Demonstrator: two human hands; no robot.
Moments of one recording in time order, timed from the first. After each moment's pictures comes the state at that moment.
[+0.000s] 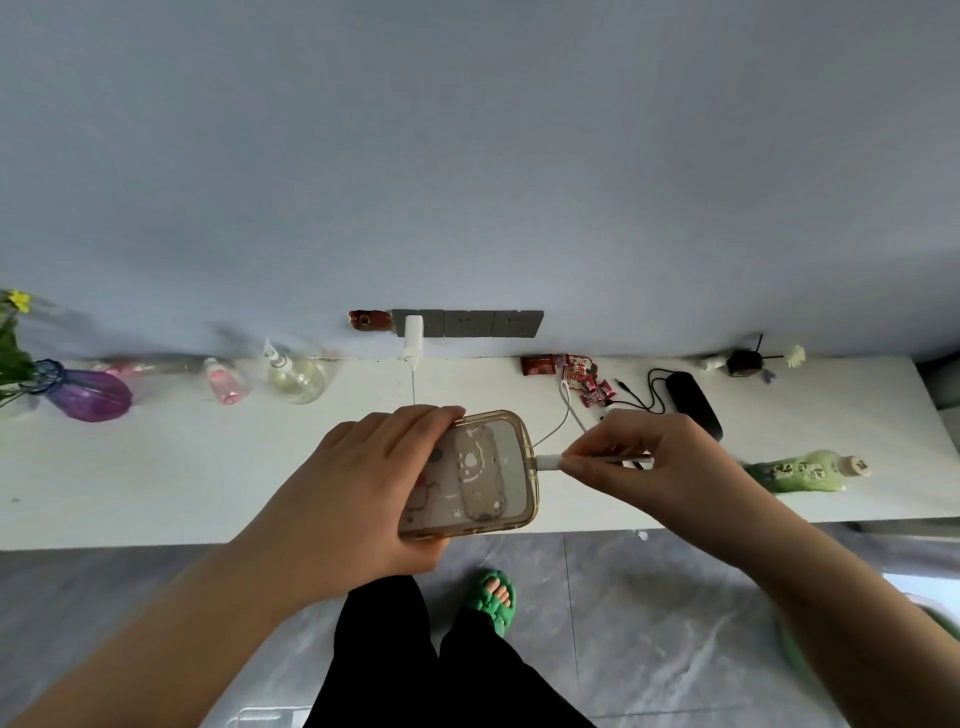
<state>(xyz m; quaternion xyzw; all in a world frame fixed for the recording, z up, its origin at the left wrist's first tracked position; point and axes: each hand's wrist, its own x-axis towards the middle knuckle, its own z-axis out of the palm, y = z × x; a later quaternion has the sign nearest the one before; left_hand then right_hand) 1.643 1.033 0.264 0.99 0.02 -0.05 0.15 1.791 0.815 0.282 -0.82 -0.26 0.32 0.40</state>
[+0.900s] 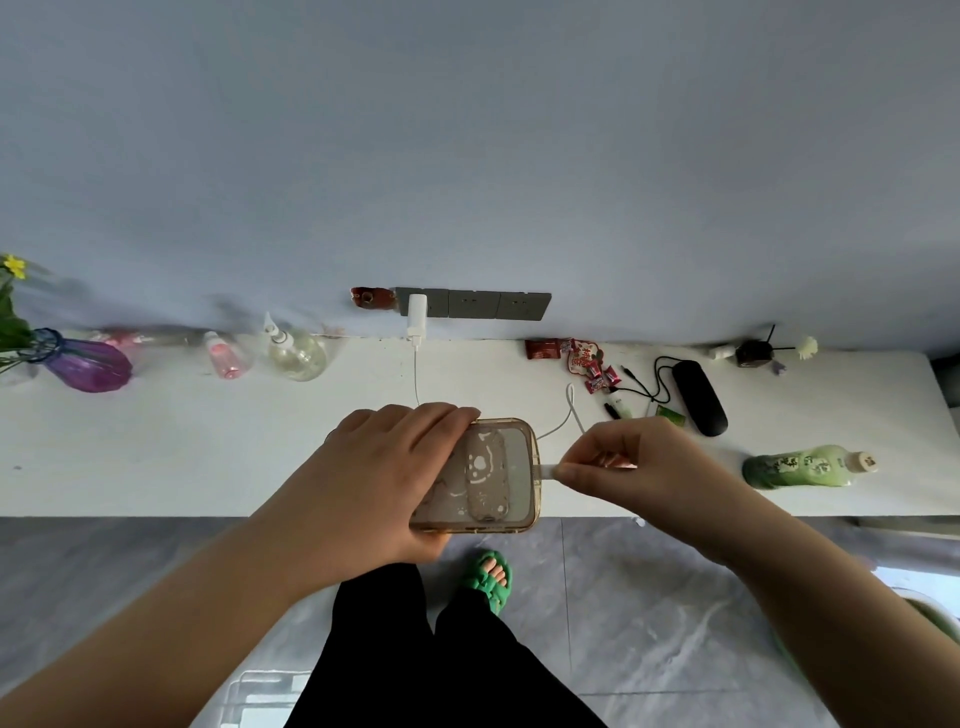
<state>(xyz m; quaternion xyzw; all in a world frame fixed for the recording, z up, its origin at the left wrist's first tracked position) 1.650 1.028 0.258 0.99 -0.01 -0.10 0.11 1.792 0.819 0.261 -0.80 -0.25 0.40 0.38</state>
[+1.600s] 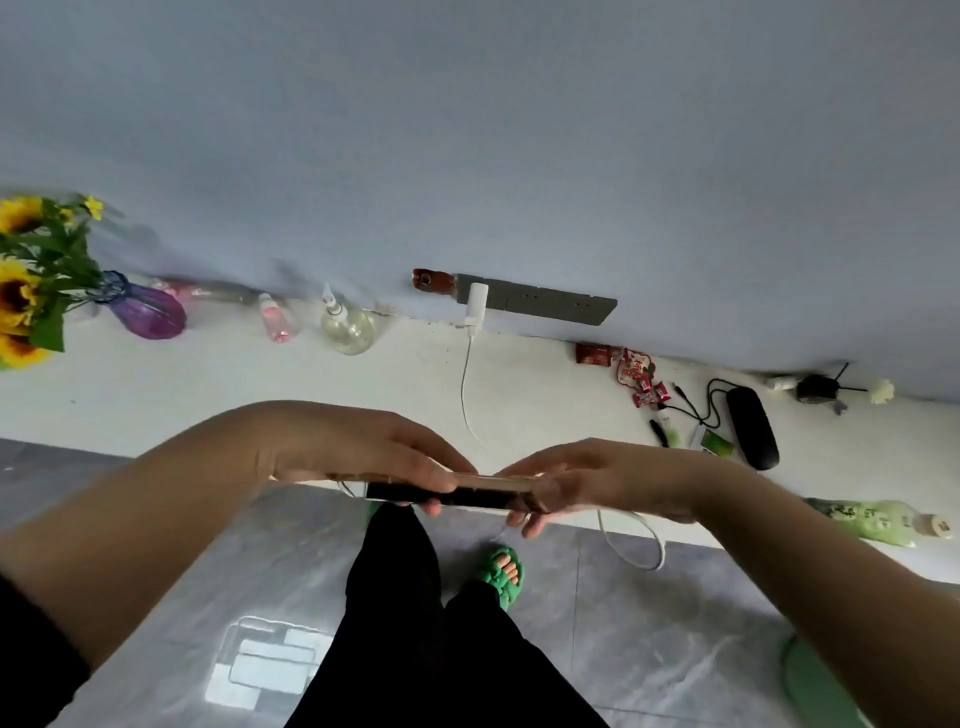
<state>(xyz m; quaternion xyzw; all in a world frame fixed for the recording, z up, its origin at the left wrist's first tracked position) 1.646 1.123 0.221 0.63 0.13 -0.45 0.61 1.803 0.900 0.211 -0.59 -0.32 0.71 0.22</state>
